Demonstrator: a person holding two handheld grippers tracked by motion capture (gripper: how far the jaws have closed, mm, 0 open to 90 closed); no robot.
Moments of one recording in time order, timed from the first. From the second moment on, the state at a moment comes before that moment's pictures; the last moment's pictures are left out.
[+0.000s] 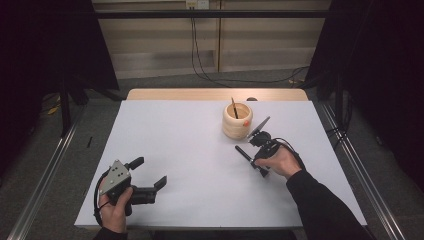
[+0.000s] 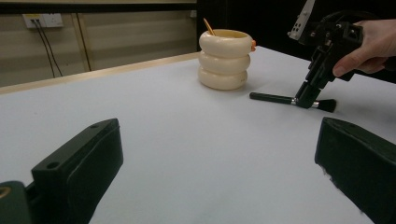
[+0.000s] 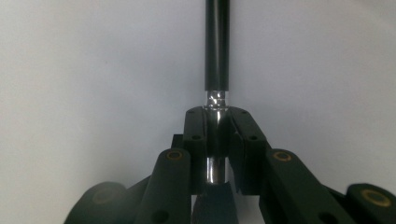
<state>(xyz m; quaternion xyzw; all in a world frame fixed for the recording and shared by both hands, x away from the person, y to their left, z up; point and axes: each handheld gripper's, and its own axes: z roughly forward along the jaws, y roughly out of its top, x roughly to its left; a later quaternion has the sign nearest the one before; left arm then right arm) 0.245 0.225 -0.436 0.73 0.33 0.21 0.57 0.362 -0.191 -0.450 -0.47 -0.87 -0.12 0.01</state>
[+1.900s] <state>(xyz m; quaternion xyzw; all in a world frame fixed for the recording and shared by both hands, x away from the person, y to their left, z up) 0.244 0.226 -0.435 0.72 0.33 0.22 0.57 0.322 -0.240 -0.414 -0.41 -0.81 -0.41 -0.08</state>
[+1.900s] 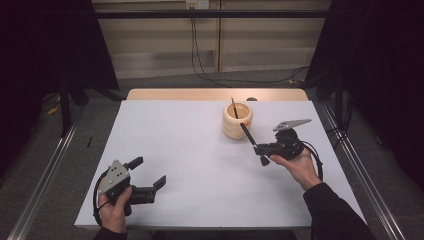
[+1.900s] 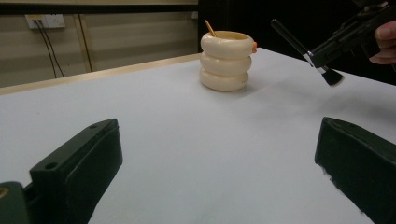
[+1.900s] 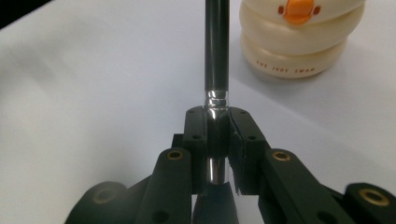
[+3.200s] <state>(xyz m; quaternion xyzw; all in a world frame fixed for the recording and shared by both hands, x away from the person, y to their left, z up) 0.241 0.225 -0.434 0.72 0.33 0.22 0.57 0.295 -0.257 -0.391 -0.35 -0.74 -0.57 -0.10</state>
